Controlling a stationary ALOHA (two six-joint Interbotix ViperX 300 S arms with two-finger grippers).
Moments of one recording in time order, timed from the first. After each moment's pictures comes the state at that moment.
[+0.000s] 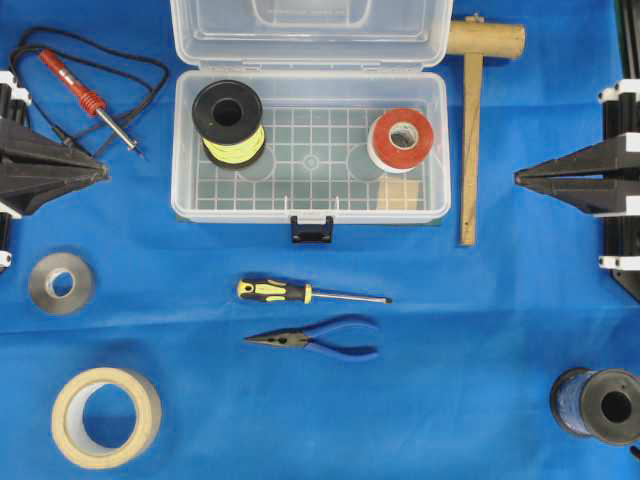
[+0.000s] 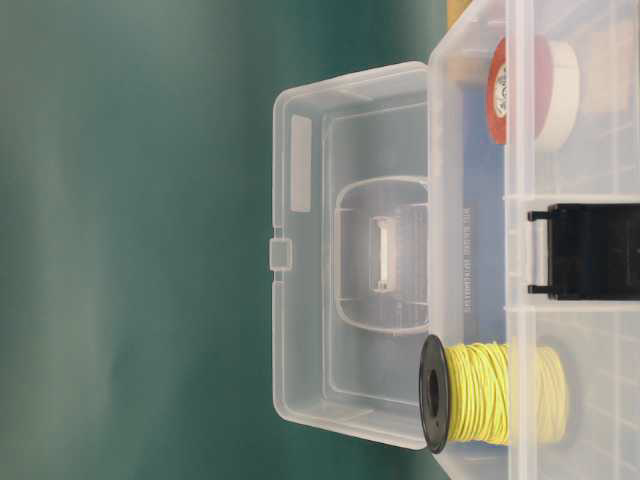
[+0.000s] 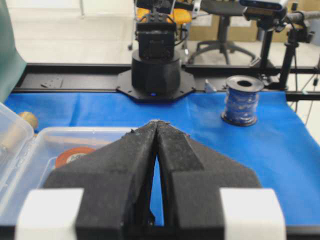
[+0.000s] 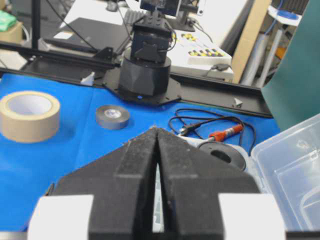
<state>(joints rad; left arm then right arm) 0.00 -0.97 1.18 0.00 -0.29 0.00 0.00 -0.96 1.19 0.00 -0.29 0.00</state>
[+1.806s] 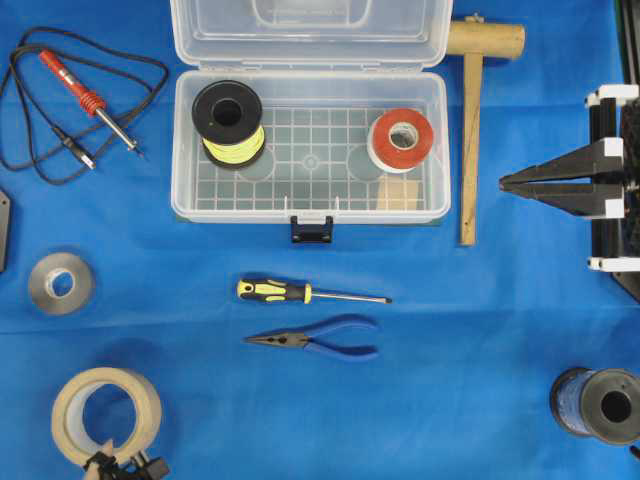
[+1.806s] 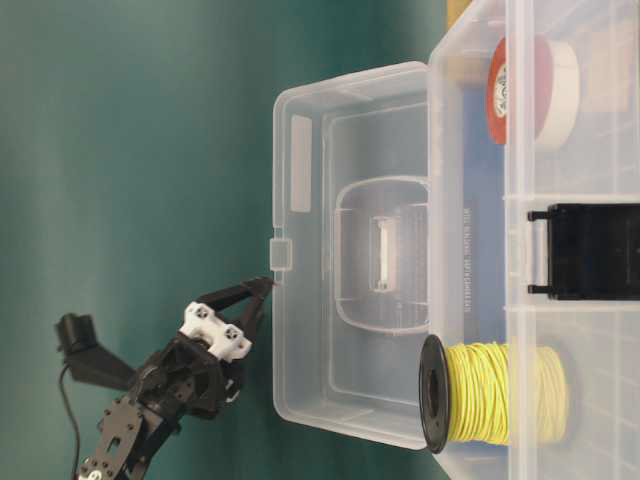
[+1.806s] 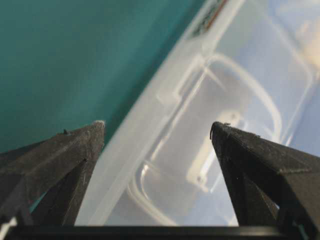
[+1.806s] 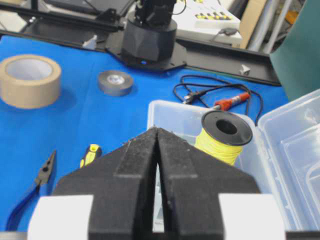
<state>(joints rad) 0.67 0.03 0.28 -0.04 0.25 0.23 -0.01 -0.92 1.16 0.00 -0.19 -0.01</state>
